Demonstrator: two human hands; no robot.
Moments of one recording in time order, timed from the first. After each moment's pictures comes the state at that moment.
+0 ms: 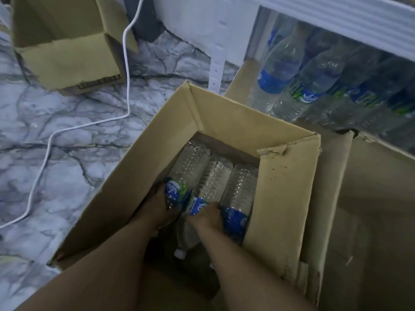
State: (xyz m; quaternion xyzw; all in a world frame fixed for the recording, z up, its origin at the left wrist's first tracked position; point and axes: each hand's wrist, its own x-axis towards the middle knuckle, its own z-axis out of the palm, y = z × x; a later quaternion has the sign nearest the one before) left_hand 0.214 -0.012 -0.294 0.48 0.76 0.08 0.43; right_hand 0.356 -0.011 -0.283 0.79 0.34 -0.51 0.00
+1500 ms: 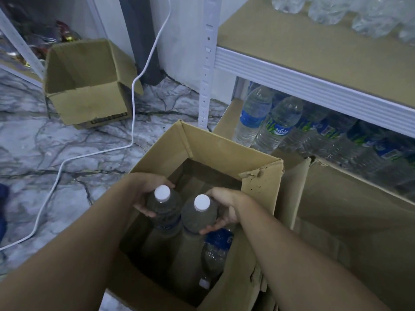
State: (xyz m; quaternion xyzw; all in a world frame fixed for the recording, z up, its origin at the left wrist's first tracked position) left_hand 0.224 0.053 -0.125 0.20 0.78 -0.01 0.60; right_hand 0.428 0.066 -0.157 0.62 0.21 -0.76 0.06
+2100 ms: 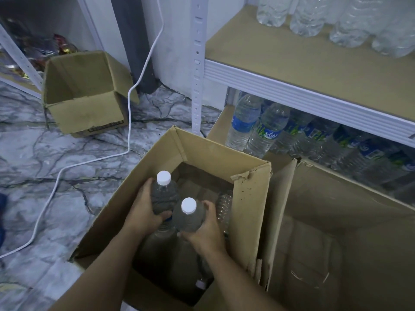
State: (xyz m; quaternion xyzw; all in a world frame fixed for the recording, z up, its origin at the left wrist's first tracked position) left_hand 0.233 -0.012 -0.186 0.51 0.74 0.27 0.35; right_hand 0.406 -0.030 -0.201 0.67 0.49 -0.52 -0.22
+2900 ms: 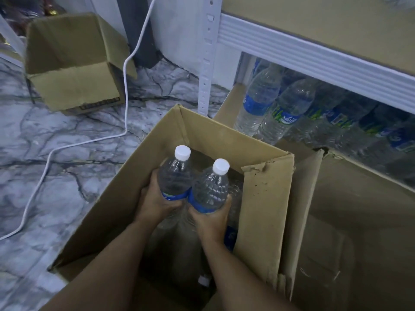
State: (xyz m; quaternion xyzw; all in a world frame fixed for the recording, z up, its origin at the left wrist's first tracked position) left_hand 0.249 0.011 -0.232 0.44 0.73 0.36 0.38; right_hand 0.387 -0.006 -0.258 0.70 0.36 -0.46 -0.40
